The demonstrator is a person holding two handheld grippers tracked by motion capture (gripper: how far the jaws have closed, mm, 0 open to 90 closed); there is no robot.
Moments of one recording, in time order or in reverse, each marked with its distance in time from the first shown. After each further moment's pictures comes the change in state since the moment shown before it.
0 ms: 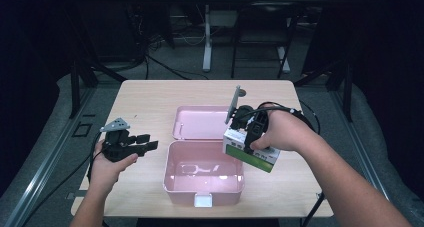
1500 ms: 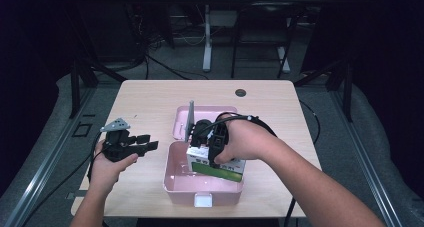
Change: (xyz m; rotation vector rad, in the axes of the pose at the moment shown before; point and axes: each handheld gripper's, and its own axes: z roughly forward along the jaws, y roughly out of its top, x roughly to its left) left arm 0.001 -0.001 0.002 0.002 -0.006 -0.008; right arm 0.062 0.062 0.007 -0.009 0.064 -0.219
